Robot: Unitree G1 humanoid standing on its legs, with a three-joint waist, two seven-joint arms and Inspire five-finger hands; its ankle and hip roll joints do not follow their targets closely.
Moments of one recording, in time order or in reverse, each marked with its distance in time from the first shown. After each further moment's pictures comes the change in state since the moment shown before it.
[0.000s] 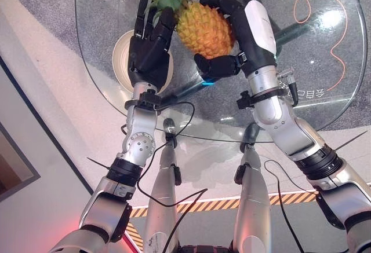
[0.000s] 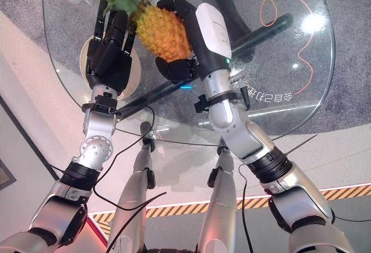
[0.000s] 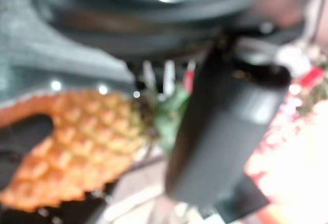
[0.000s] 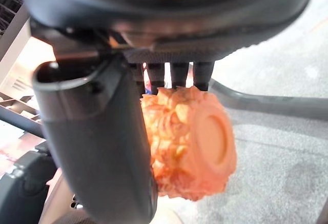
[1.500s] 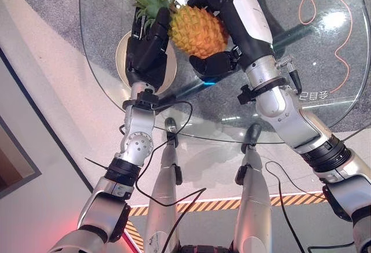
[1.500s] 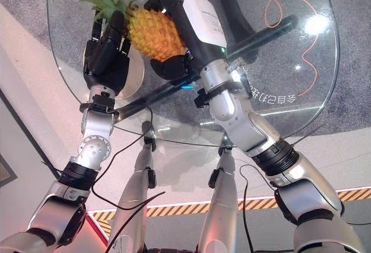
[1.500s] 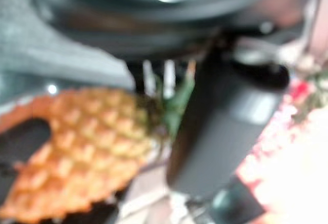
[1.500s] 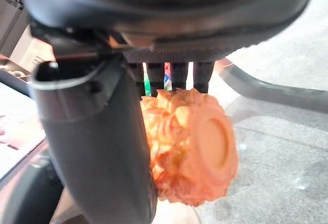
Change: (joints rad) left arm 0.002 0.027 0.001 0.008 -0.052 0.004 0.004; right arm -0.080 -0.063 0.060 -0.019 0.010 -0.015 0.077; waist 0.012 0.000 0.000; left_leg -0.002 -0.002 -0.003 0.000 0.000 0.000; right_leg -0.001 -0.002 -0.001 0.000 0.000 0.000
